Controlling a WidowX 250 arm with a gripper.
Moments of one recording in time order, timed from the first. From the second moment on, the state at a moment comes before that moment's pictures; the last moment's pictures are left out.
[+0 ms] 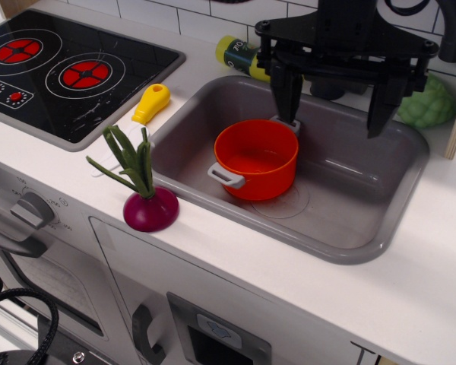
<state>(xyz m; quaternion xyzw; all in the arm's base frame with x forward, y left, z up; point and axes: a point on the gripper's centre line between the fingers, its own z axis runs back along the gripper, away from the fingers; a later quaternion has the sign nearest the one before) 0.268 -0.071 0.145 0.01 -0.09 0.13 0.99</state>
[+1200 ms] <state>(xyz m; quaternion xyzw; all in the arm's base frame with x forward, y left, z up) 0.239 0.045 0.147 0.00 -0.07 0.11 0.99</state>
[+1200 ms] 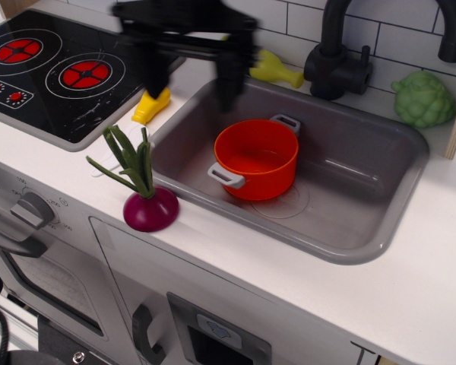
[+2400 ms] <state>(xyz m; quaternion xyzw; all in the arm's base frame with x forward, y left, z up) 0.208 0.061 0.094 0.00 -0.05 0.11 0.99</state>
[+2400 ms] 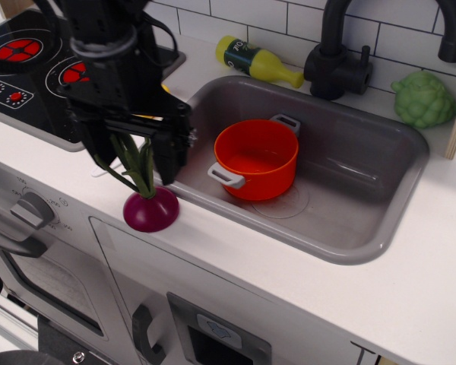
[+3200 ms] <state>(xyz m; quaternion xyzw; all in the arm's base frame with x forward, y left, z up) 0.228 0.048 0.112 0.02 -0.06 0.17 0.98</state>
